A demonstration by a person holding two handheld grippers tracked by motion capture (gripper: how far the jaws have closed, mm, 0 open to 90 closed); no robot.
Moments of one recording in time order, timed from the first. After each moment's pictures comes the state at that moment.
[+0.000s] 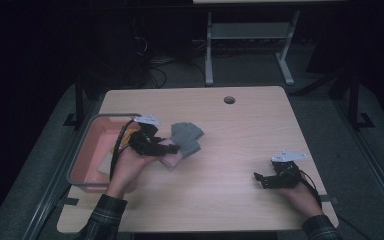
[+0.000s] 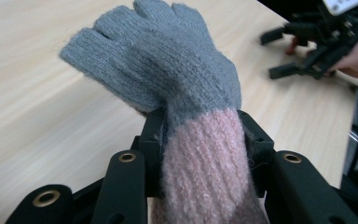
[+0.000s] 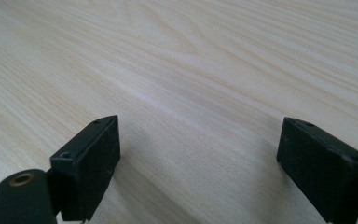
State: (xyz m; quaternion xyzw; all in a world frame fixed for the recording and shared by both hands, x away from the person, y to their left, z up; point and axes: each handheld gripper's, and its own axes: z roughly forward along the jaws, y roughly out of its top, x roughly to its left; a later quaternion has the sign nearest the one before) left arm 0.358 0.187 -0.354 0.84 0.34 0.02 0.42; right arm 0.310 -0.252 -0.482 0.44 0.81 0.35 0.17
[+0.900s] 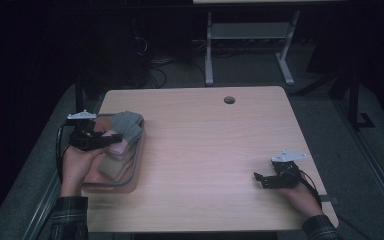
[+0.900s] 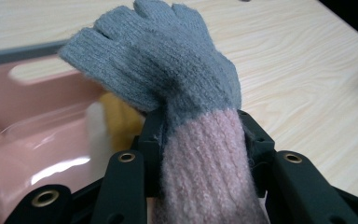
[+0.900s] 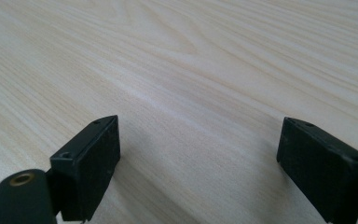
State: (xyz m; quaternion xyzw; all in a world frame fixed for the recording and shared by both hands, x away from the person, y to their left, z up) left arm 0.360 0.329 -0.353 0.77 0.48 0.11 0.41; right arm 0.310 -0.252 -0.482 0.44 0.81 0.35 0.17
